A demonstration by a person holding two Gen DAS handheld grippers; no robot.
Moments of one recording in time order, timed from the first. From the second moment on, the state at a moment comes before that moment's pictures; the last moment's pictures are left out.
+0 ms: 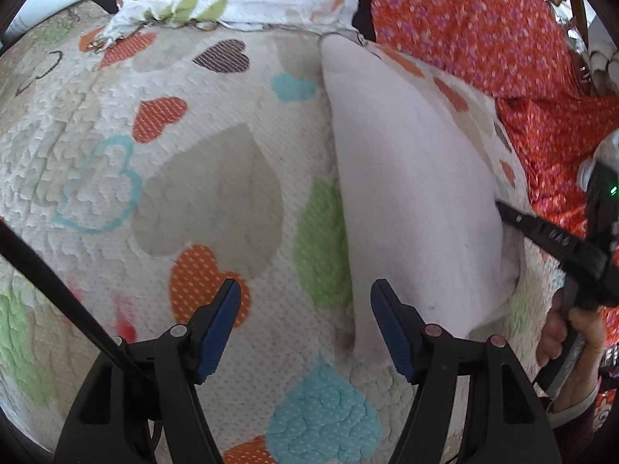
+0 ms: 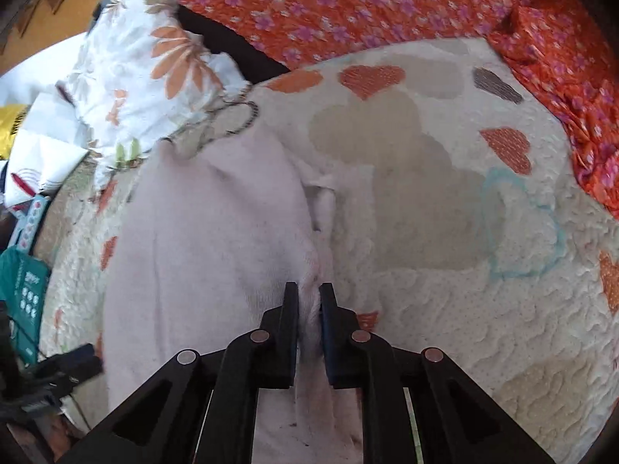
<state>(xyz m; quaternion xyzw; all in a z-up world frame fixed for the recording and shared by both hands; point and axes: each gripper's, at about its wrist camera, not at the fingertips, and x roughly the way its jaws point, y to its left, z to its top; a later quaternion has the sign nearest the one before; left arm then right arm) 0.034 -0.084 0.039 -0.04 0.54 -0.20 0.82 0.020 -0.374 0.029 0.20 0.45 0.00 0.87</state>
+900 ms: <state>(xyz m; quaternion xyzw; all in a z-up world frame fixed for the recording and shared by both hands) 0.038 -0.117 0.030 0.03 0.53 -0.20 0.82 0.157 -0.377 0.024 0.24 0.46 0.03 0.85</state>
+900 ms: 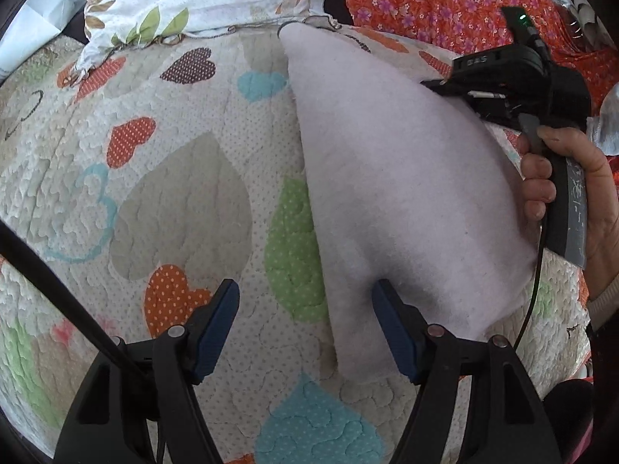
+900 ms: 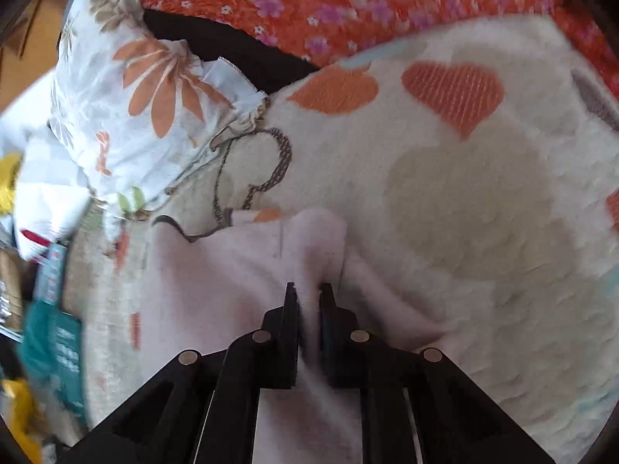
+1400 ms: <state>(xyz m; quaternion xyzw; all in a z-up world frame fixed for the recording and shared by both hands) 0.047 -0.116 0.013 0.02 0.55 -0.19 0.82 0.110 -0.409 0.061 0.20 0.41 -0.05 0.89</state>
